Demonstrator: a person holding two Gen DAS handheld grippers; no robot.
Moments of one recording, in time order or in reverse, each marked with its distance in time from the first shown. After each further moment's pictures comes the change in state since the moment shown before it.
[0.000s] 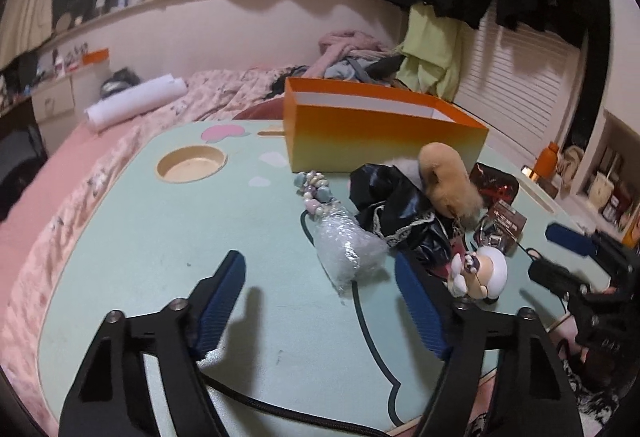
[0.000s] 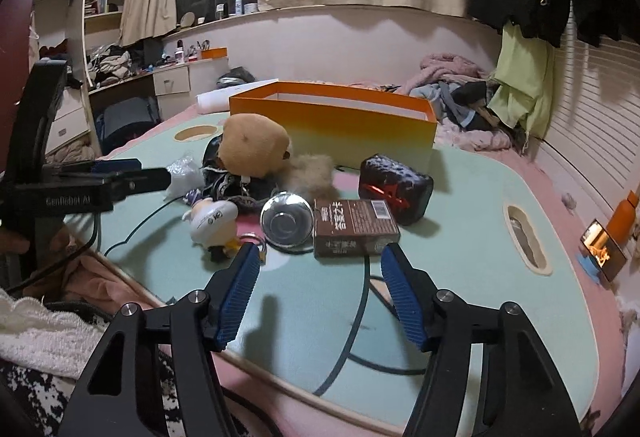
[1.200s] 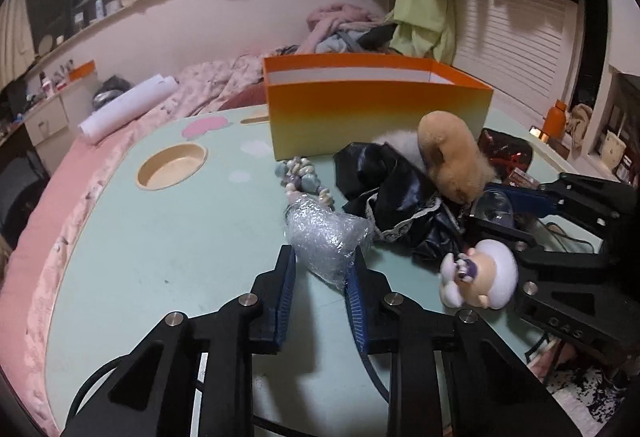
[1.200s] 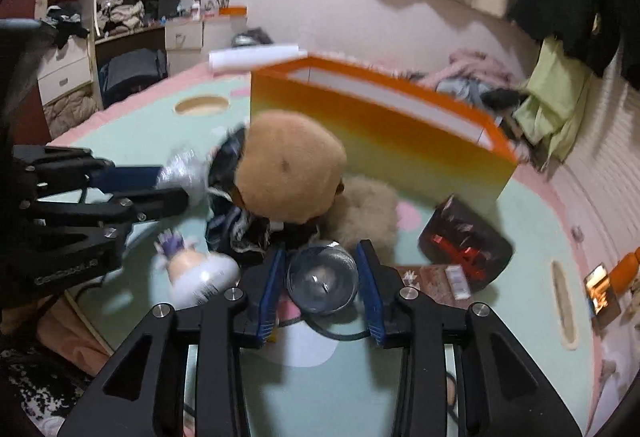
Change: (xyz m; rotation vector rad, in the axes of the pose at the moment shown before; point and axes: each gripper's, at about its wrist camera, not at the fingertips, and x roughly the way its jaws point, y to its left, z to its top) left arm 0.021 -0.018 0.000 0.108 0.085 0.036; right arm 0.067 0.038 0.028 -0.132 0.142 -0.001
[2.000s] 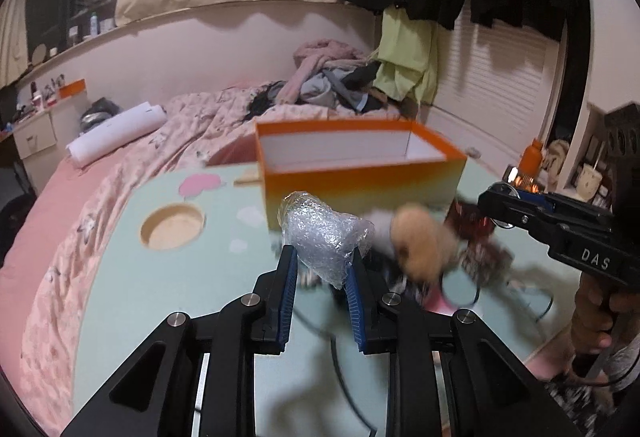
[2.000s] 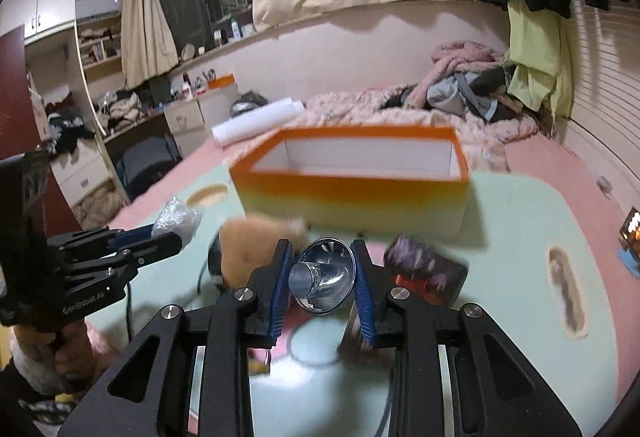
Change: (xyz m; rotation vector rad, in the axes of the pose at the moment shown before) left arm -0.030 0.010 0.053 -0.027 -0.106 -0.085; right arm -0.043 -0.067 0.028 0.276 -0.180 0.153
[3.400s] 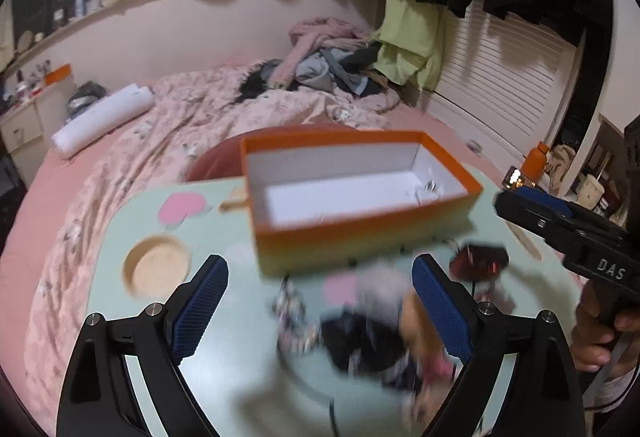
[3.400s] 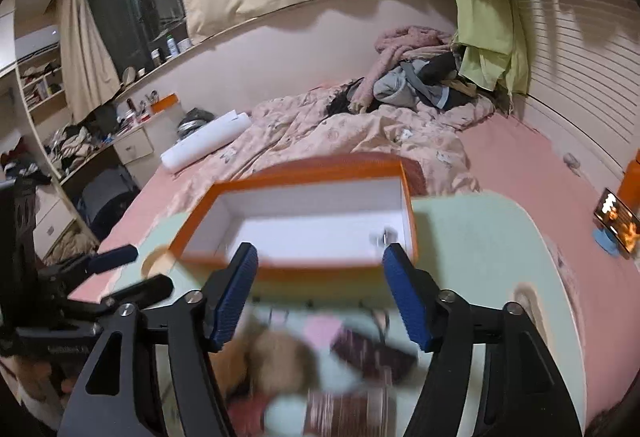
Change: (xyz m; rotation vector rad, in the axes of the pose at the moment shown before) left arm 0.030 0.004 0.035 -0.018 0.101 -0.004; right arm 0.008 -0.026 0.050 0.151 0.046 -0.153
